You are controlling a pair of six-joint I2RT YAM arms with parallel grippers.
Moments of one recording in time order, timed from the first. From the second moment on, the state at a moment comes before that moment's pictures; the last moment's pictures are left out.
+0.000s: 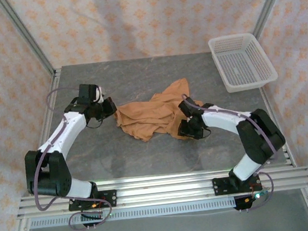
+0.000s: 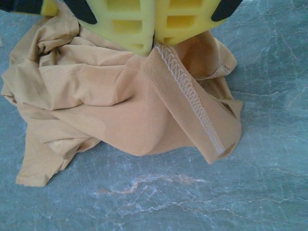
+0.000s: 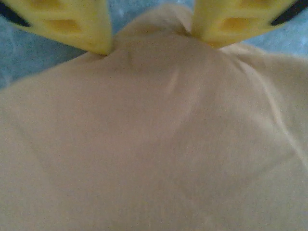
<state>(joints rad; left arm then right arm) -0.08 1.42 1.03 -0.54 0.33 -0.54 0.54 1.61 0.88 -0.61 -0.14 0.80</state>
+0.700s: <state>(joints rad) 0.11 1.43 1.59 -0.62 0.45 -0.66 0.16 1.41 1.87 -0.93 -0.02 0.62</state>
